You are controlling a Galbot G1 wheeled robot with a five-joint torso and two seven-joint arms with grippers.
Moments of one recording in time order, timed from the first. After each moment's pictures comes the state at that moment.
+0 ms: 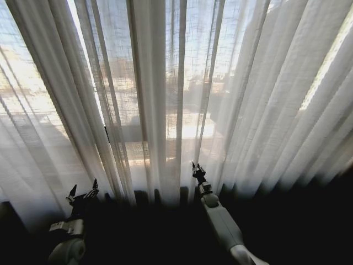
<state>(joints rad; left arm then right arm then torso) 1.42 -1.24 -0.80 -1.82 -0.57 -0.27 -0.02 -0.66 1.45 0.36 0.92 -0.02 0.50 -0.01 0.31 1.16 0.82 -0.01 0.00</state>
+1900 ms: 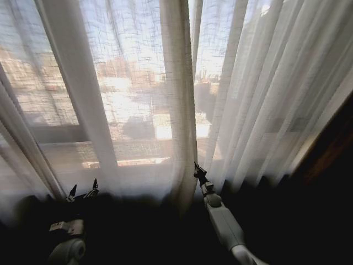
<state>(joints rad) 1.42 -1.24 -0.80 -1.82 -0.57 -0.27 -0.02 -0.65 1.44 0.41 0.90 0.02 0.51 -0.10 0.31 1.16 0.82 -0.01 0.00</state>
